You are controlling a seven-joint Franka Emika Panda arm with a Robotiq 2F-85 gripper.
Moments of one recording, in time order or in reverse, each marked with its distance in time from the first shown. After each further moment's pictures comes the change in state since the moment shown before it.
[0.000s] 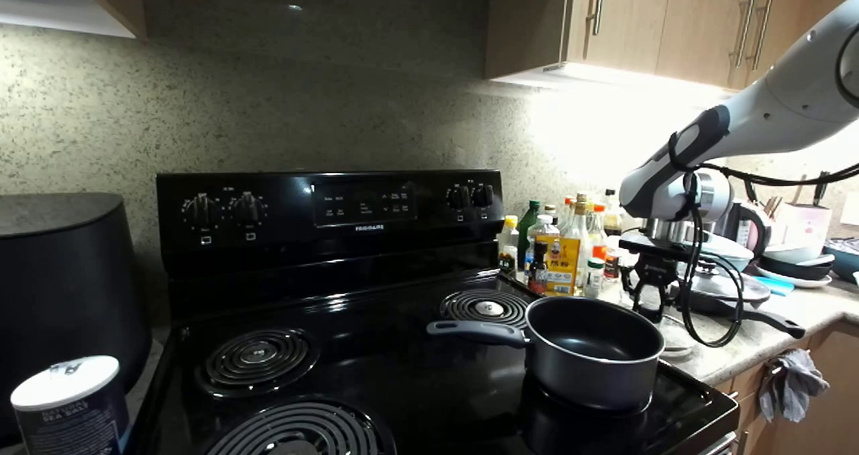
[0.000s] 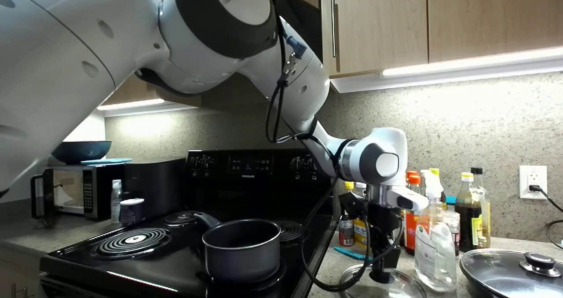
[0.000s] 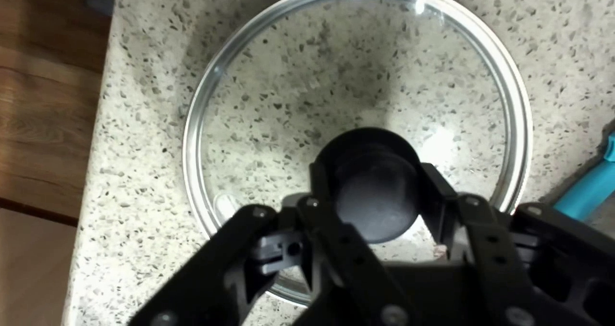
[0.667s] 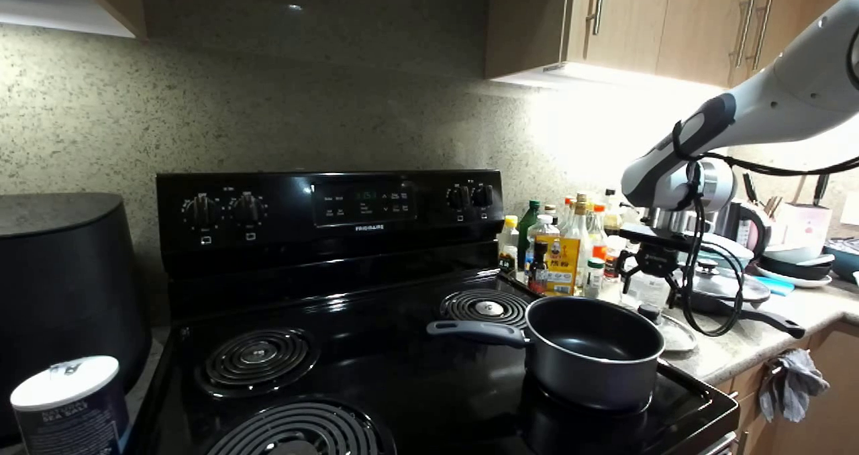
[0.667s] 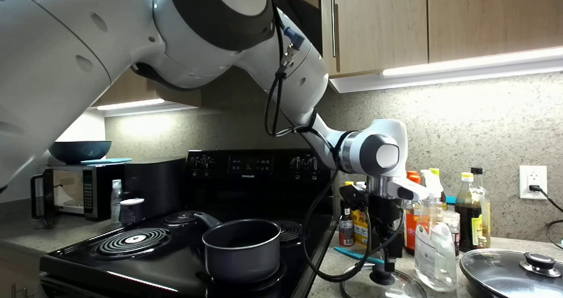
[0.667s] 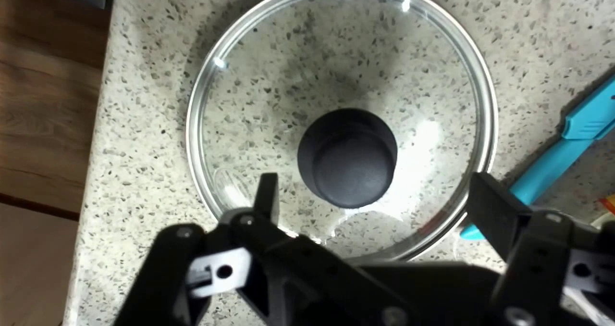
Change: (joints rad) arm 0.001 -0.033 -0.004 0.000 0.000 -0.003 0.000
